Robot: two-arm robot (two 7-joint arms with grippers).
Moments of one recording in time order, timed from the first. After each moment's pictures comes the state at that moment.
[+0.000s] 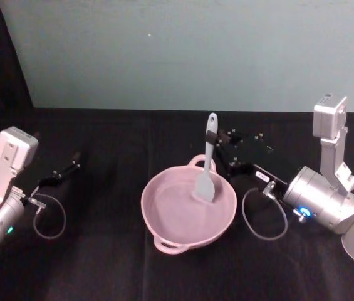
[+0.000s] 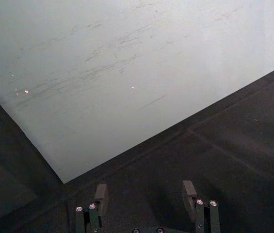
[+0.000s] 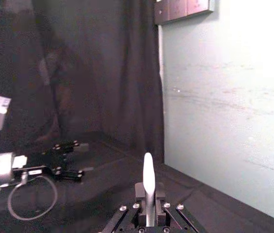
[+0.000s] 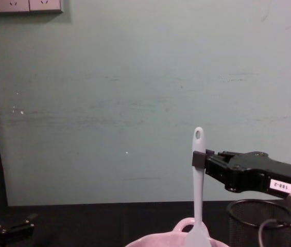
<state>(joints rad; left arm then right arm) -0.20 0.60 0.45 -1.41 -0.25 -0.12 0.03 0.31 0.43 -0.43 -1.44 0.51 -0.11 0.55</state>
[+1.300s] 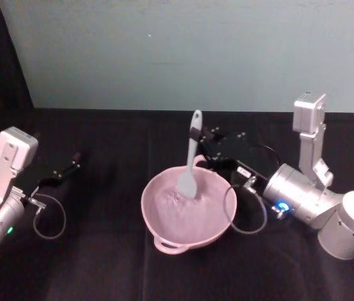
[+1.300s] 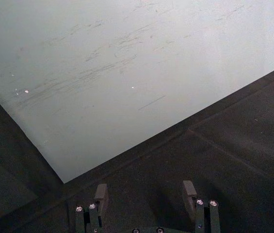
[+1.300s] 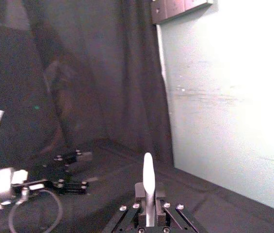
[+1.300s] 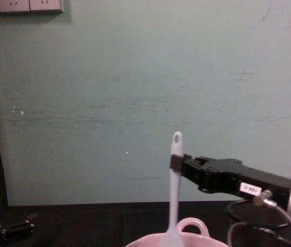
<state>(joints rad) -0.20 0.60 0.45 -1.41 -0.25 -0.12 0.03 0.36 0.35 -0.46 -1.33 0.55 -0.12 0.56</state>
